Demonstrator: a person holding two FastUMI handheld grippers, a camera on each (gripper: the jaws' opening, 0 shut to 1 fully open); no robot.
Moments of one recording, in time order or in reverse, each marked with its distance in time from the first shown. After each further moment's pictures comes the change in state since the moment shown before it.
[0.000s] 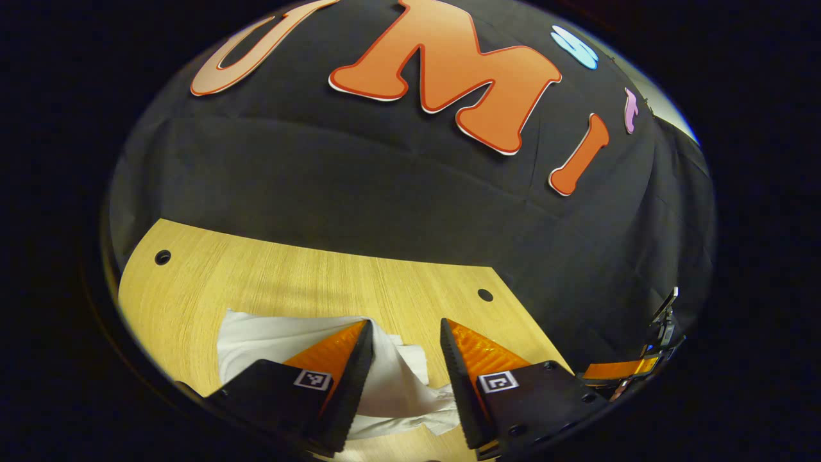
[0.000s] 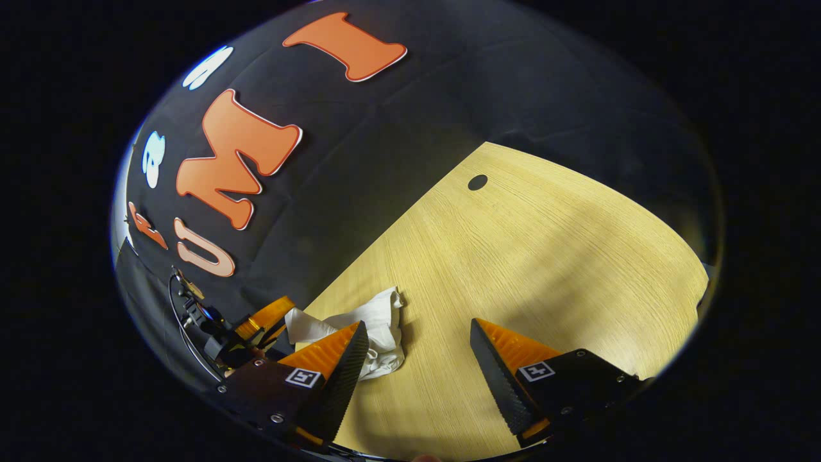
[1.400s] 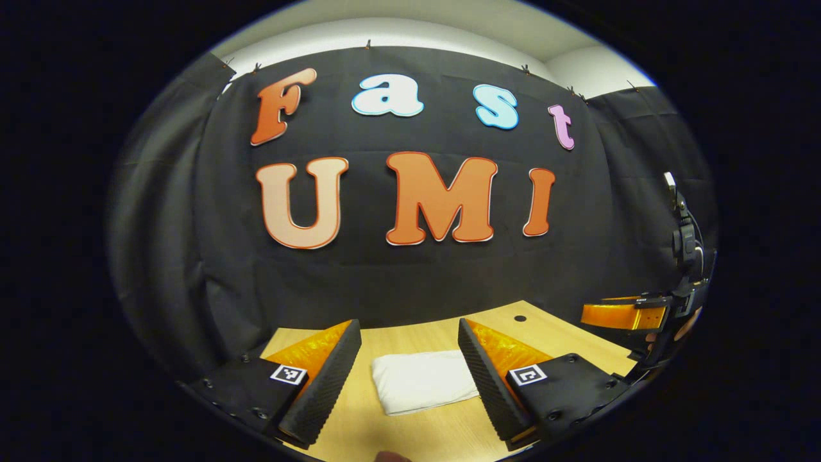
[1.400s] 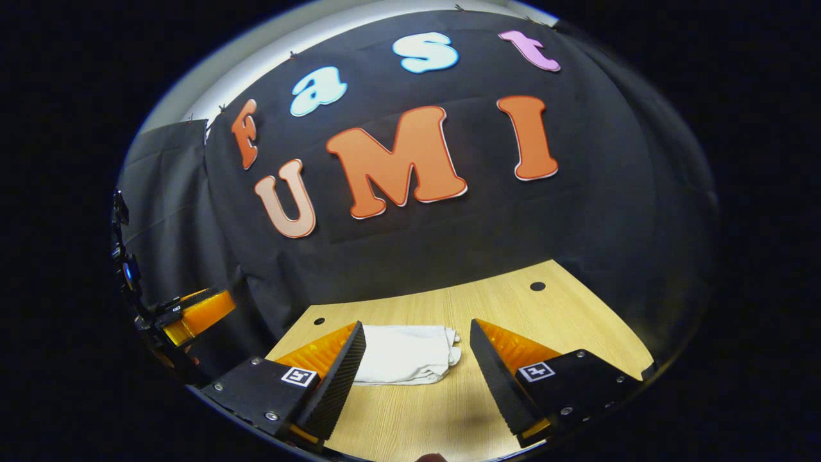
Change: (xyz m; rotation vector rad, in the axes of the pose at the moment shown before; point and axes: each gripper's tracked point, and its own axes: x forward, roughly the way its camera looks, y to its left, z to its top) left arm -0.373 0.028 0.046 0.378 -0.401 0.275; right arm -0.145 0.207 -0.048 -0.581 -0.379 0.078
